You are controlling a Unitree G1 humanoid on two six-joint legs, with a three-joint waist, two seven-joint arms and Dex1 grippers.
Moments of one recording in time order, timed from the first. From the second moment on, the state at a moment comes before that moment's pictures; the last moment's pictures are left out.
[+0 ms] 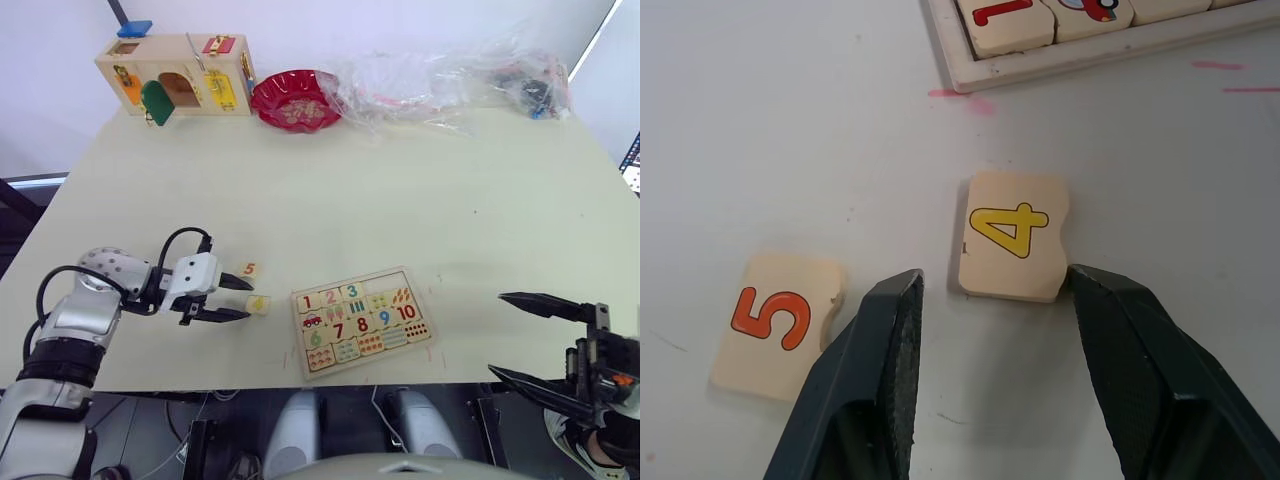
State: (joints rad) left arm -0.35 0.94 -0.10 0.38 -0.20 -0.22 -1.54; right arm 0.54 -0.72 -0.56 -0.74 0.86 0.28 1.15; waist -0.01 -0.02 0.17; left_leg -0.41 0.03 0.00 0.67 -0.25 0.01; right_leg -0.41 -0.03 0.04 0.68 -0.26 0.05
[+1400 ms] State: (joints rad) left arm -0.41 0.95 -0.17 0.20 -0.14 0.05 -1.54; right arm 0.56 -0.72 -0.55 -0.76 0.85 0.28 1.15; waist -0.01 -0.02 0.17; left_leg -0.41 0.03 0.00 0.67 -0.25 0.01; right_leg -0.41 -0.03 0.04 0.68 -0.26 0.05
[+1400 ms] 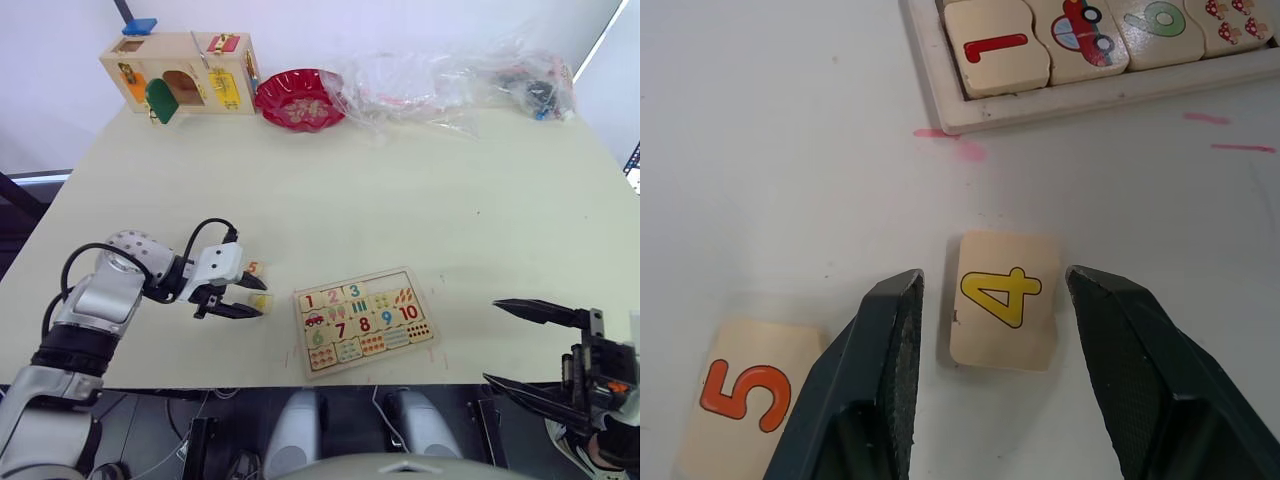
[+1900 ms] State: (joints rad) left arm -0.42 0.95 -0.17 0.25 -0.14 0.01 -1.55; right arm 0.56 -0.72 -0.55 -0.76 0.85 0.28 1.15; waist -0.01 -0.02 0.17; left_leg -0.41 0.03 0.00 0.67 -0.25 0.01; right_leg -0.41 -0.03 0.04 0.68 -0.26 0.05
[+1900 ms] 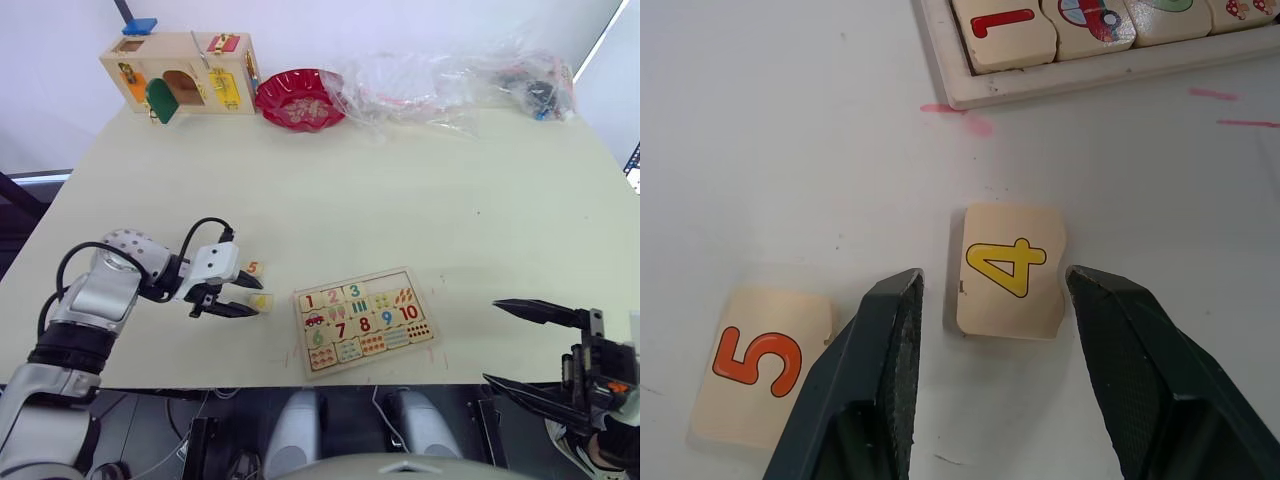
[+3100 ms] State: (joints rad) left arm -0.39 1.01 -0.12 0.07 -0.26 0.23 -1.55; right arm 0.56 -0.65 -0.60 -0.68 0.79 0.19 1.12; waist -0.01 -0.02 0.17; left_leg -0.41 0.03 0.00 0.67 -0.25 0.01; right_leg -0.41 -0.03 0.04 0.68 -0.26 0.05
